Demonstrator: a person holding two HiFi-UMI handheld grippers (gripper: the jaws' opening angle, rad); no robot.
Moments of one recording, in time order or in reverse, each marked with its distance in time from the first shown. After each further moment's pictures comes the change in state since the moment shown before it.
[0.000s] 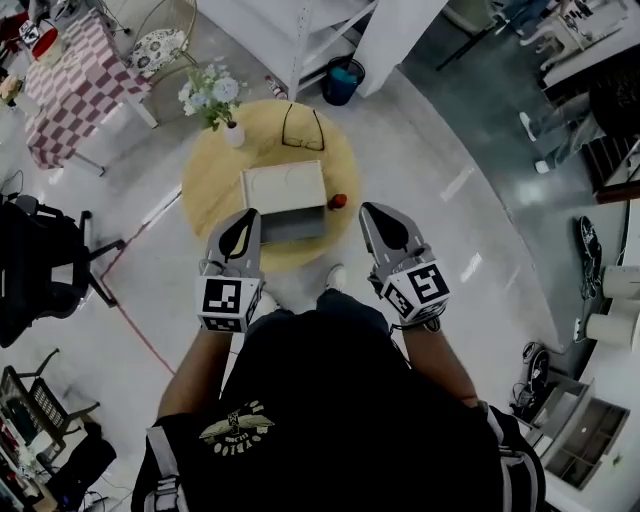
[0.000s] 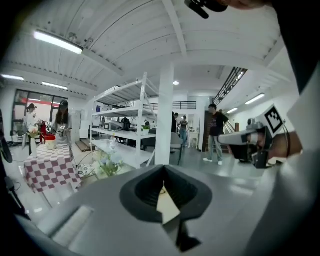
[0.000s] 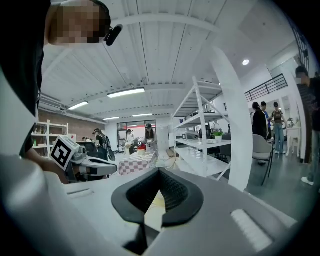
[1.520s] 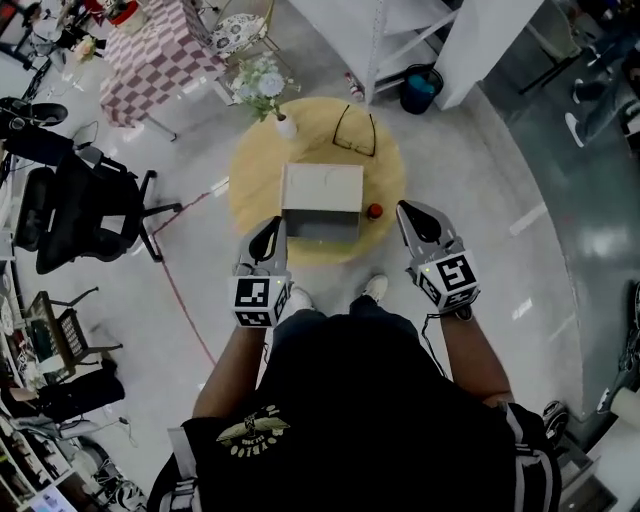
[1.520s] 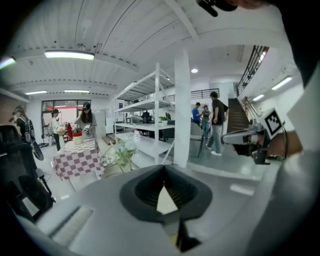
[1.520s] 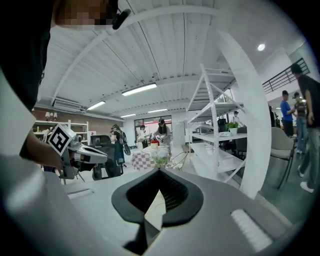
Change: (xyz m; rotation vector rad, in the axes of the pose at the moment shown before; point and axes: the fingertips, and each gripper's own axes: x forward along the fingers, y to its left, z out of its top) left arm 0.013 -0.013 -0.043 0.014 0.115 0.307; right arm 0.025 -0.082 -0.048 -0.038 0.058 0.228
